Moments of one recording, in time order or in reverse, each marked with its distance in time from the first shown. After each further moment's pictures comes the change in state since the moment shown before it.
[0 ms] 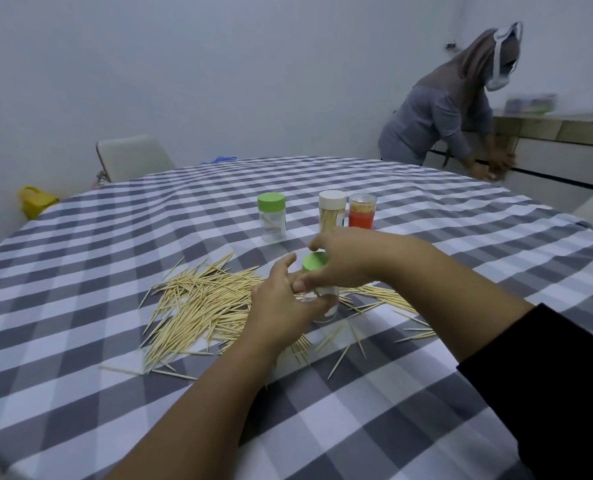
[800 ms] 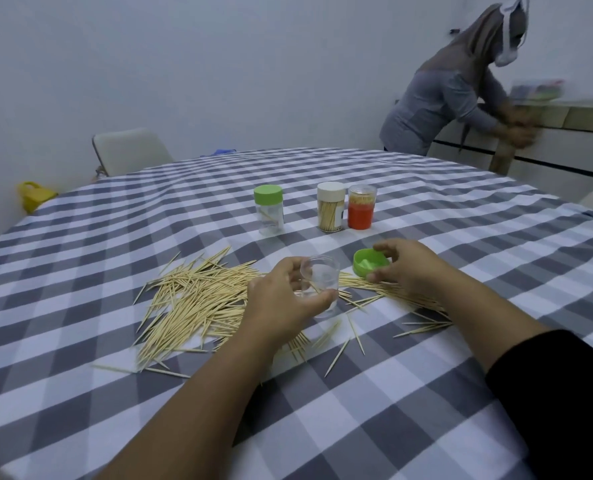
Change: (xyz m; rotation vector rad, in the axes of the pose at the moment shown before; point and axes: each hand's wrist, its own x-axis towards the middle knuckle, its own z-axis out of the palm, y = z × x) left_hand -0.003 0.006 0.002 0.019 -0.016 0.017; right_hand 0.015 0.102 0.056 0.548 0.194 0.375
